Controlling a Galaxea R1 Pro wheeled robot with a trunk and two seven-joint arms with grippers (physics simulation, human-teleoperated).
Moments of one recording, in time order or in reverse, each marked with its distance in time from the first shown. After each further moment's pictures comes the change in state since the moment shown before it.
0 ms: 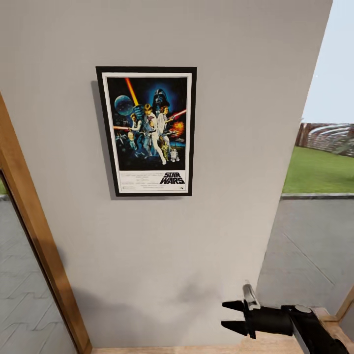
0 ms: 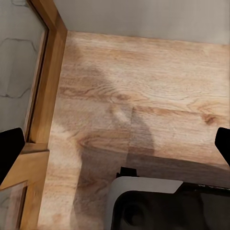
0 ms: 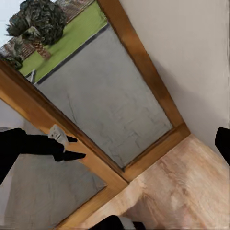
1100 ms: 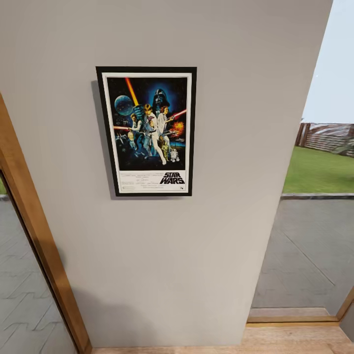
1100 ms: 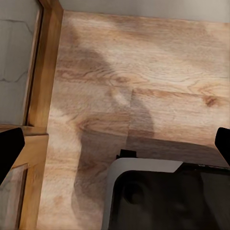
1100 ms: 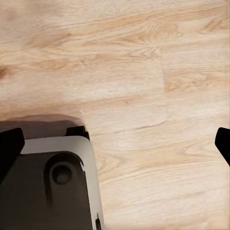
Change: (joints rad) left arm 0.000 0.000 -0.009 0.062 -0.004 0.001 0.001; right arm 0.151 0.036 -0.004 0.795 -0.007 -0.337 -1.462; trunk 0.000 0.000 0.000
